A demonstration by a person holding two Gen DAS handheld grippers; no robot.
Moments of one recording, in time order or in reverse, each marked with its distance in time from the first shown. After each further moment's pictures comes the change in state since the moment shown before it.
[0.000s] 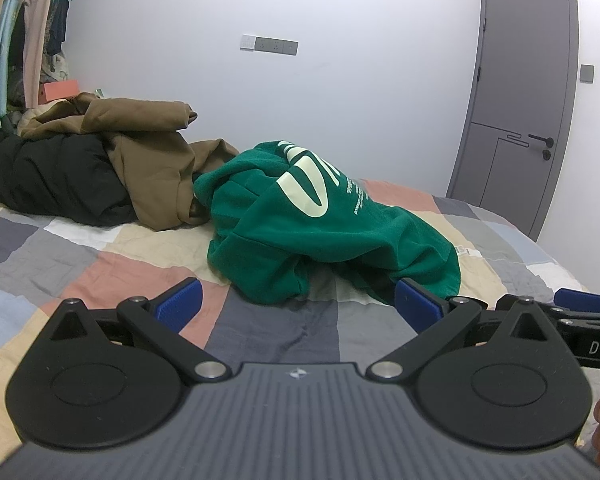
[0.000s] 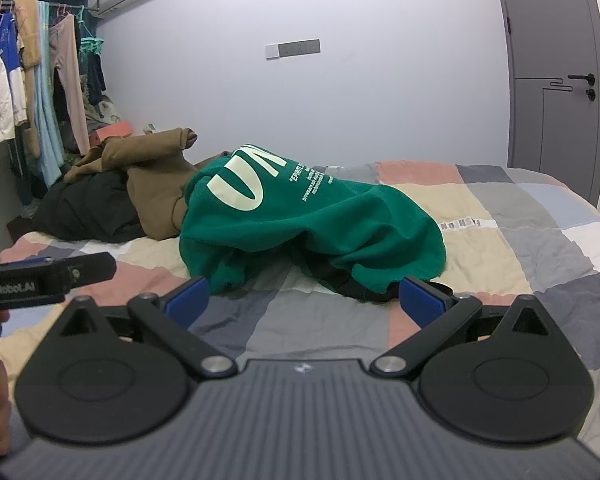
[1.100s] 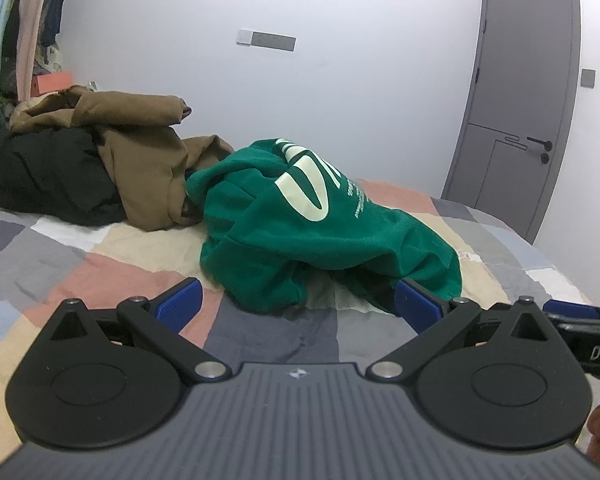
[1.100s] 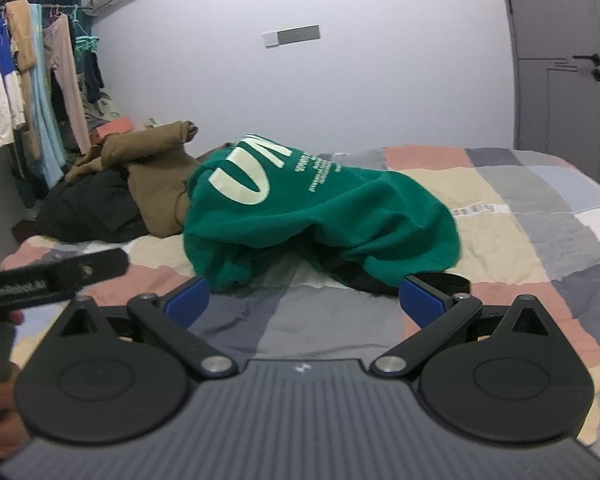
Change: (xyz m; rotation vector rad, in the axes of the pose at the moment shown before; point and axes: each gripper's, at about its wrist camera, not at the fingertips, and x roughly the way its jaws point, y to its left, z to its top) left arm 0.026 0.012 0.010 -0.017 0.009 -0.025; right arm 0.021 0.003 0.006 0.043 0.046 0.033
